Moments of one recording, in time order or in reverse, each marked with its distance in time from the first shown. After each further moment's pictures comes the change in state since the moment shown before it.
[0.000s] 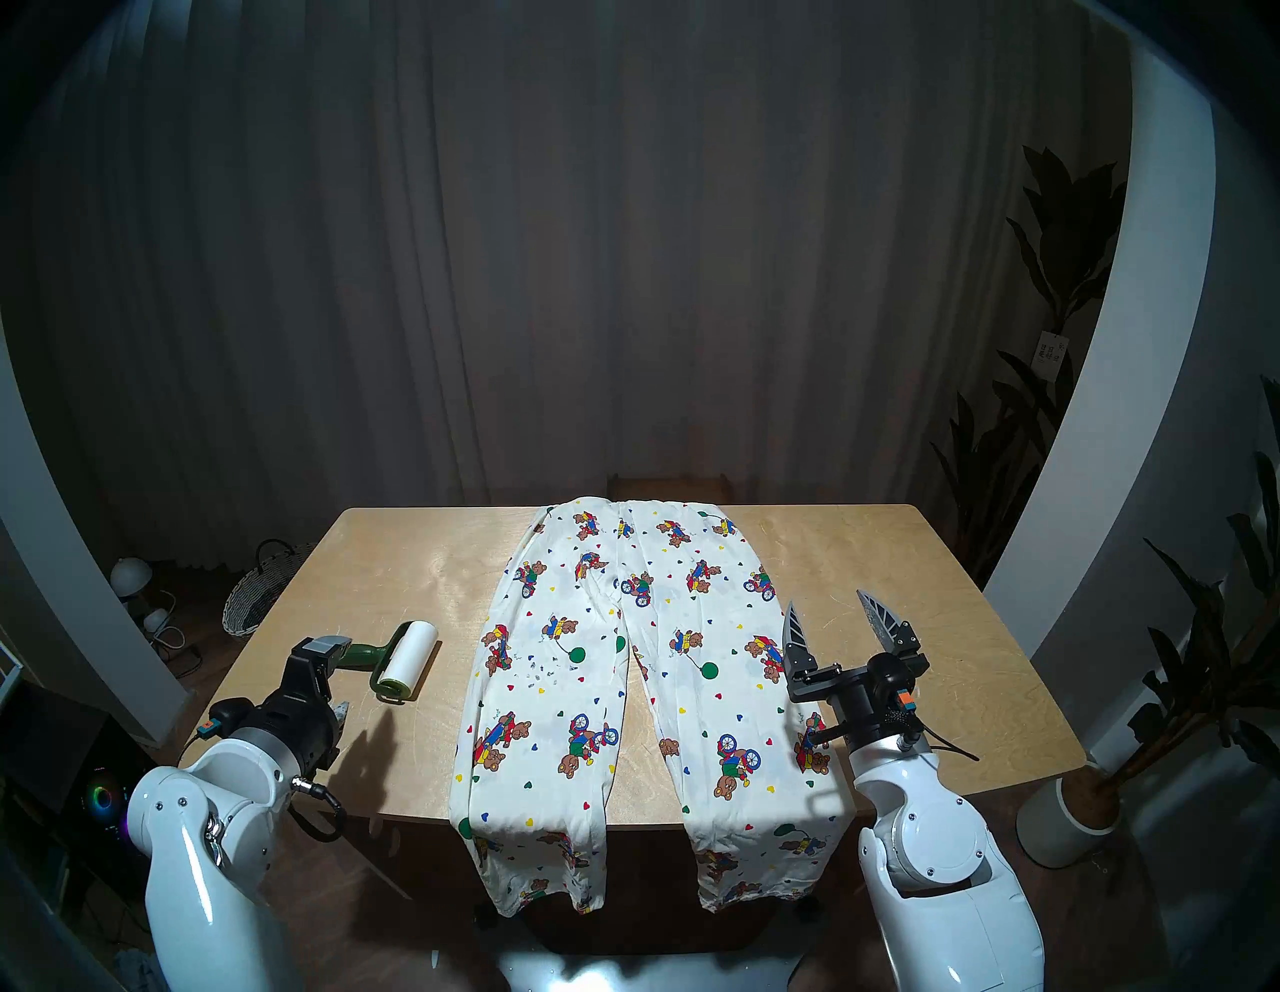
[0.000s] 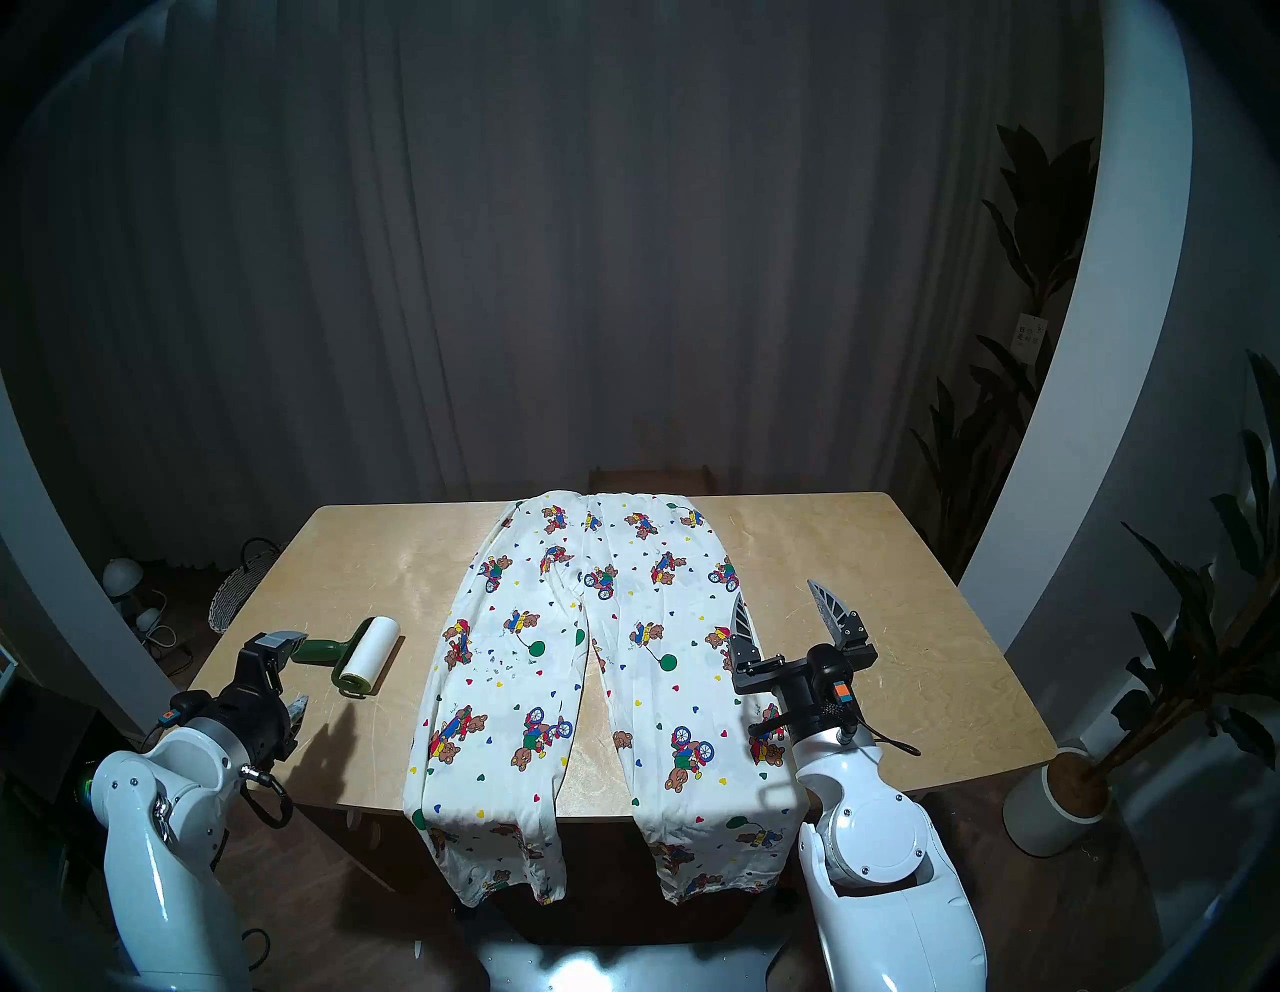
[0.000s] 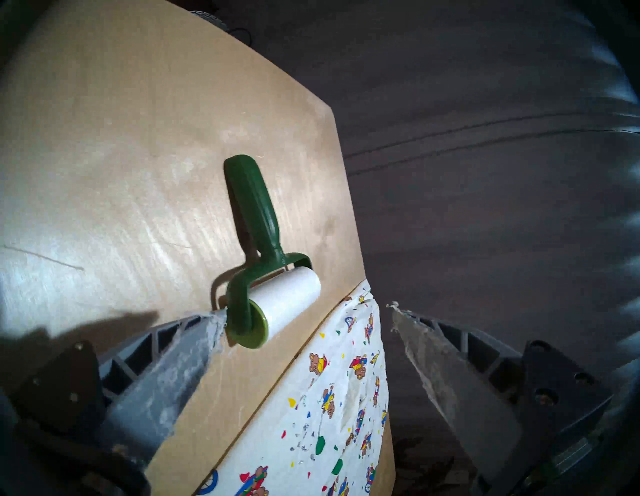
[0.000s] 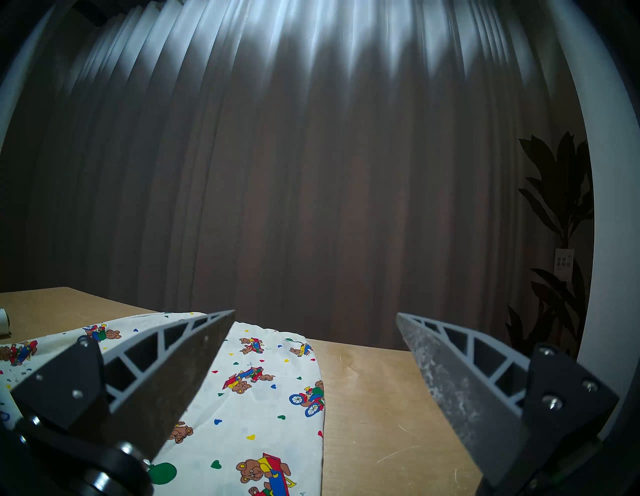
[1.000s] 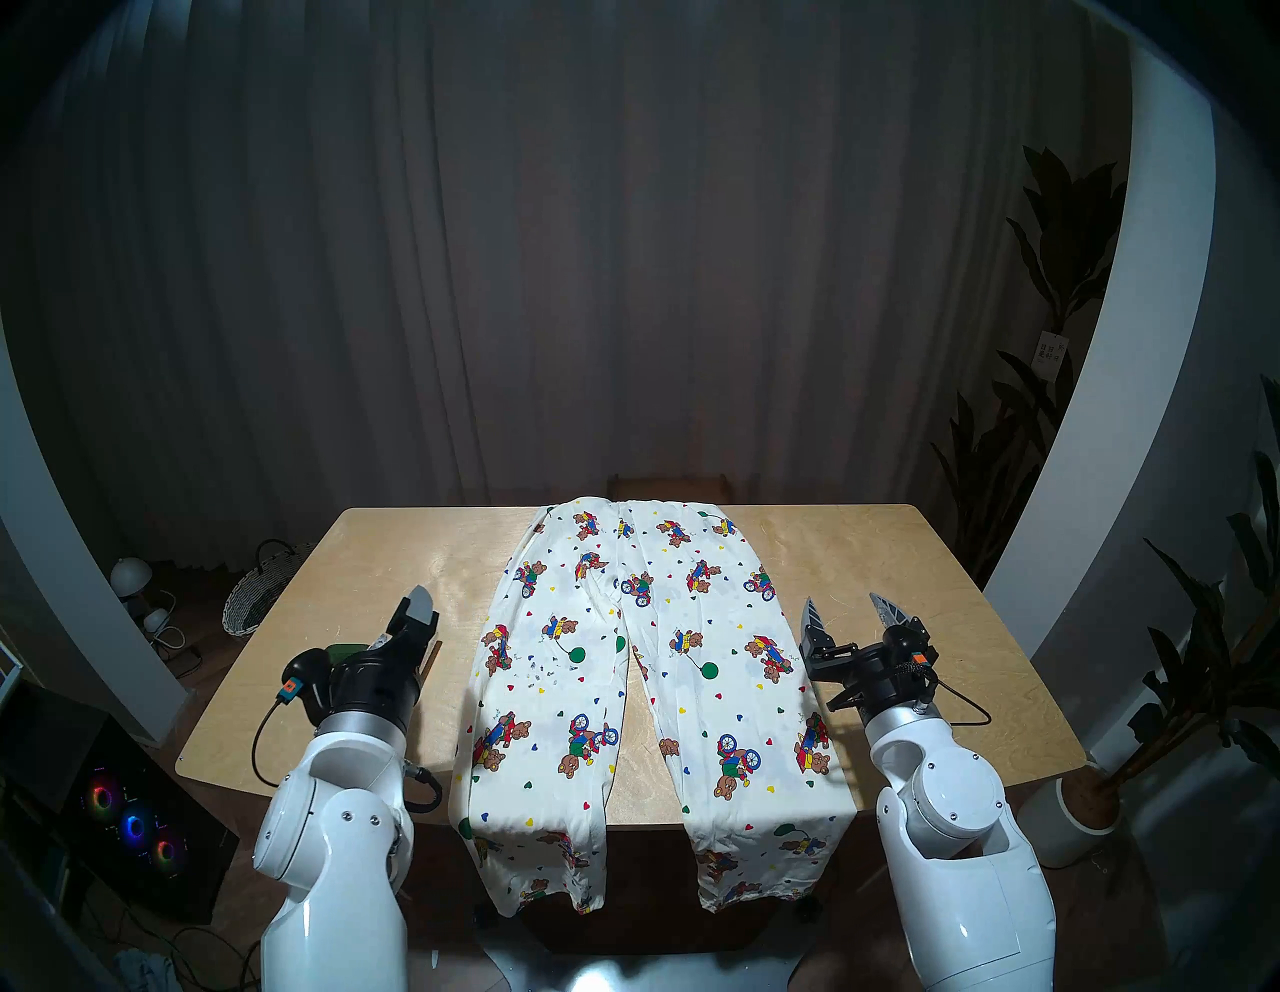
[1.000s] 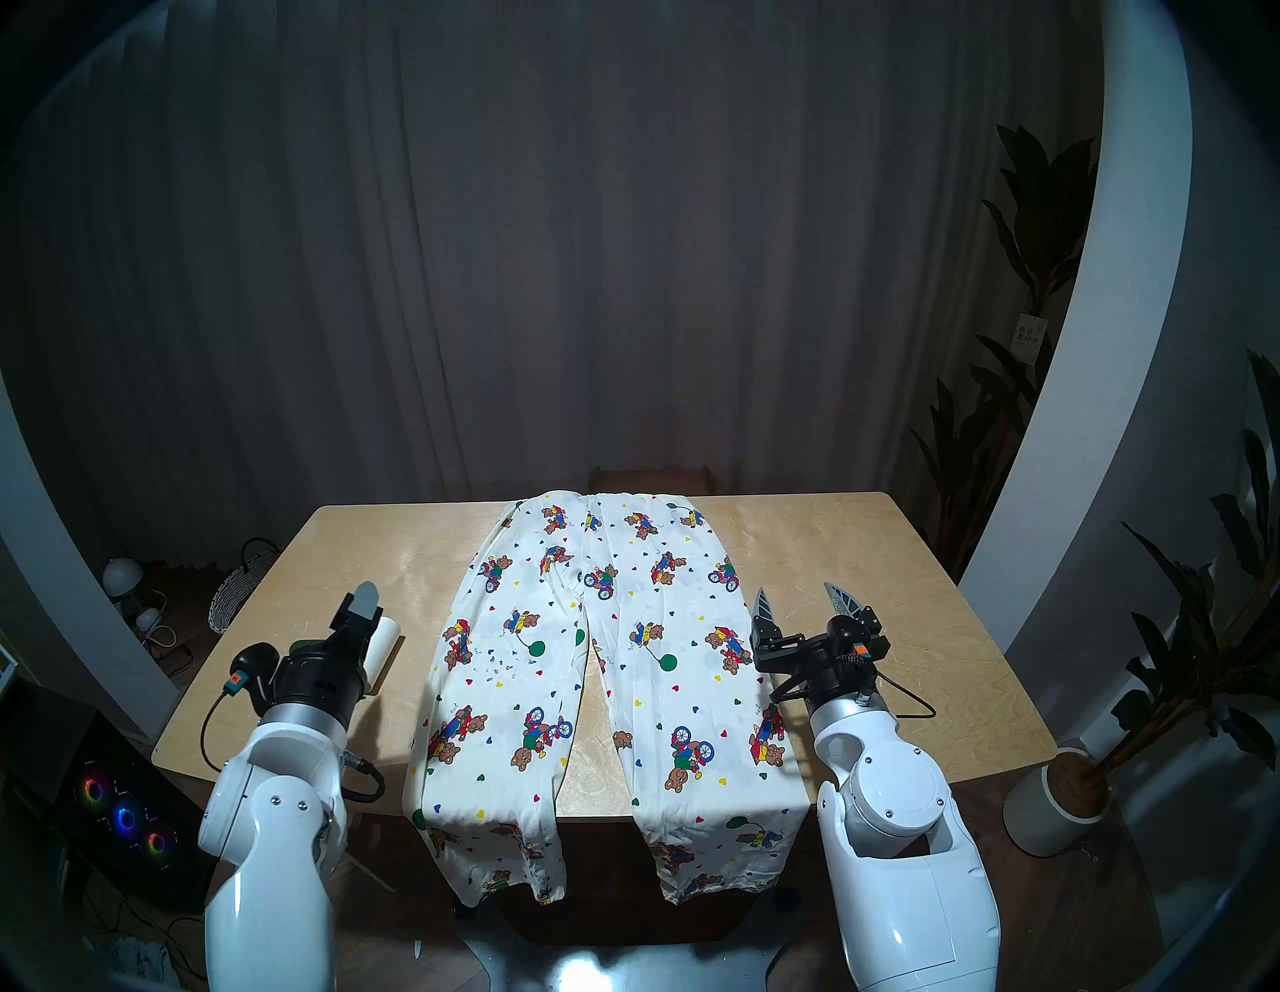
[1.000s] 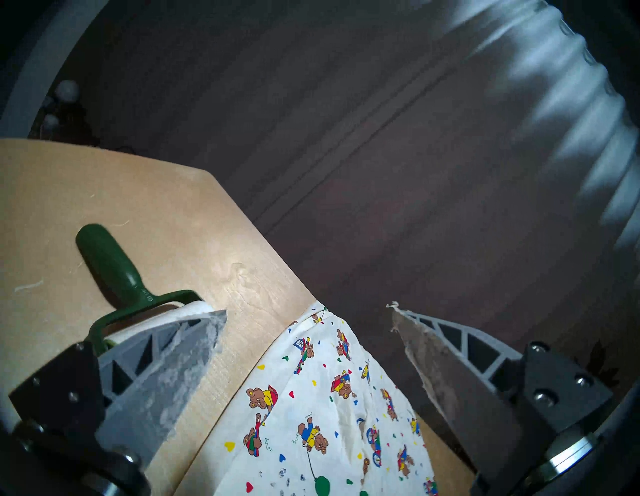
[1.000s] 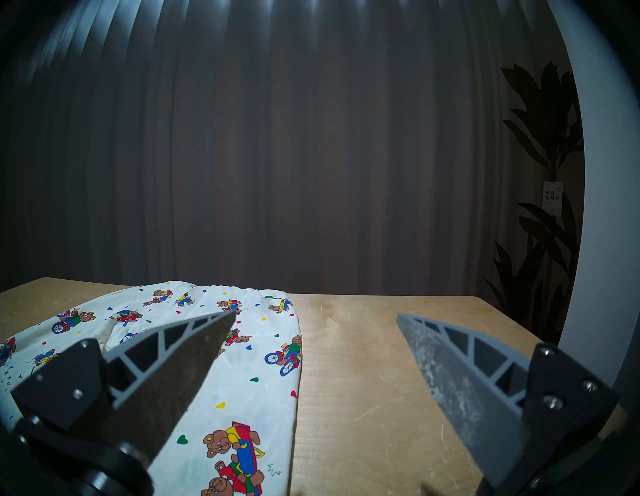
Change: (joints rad) left arm 0.115 -0.094 0.331 -0.109 0.629 -0.390 -0.359; right arm 0.047 0.005 0.057 -0.030 0.125 0.260 0.031
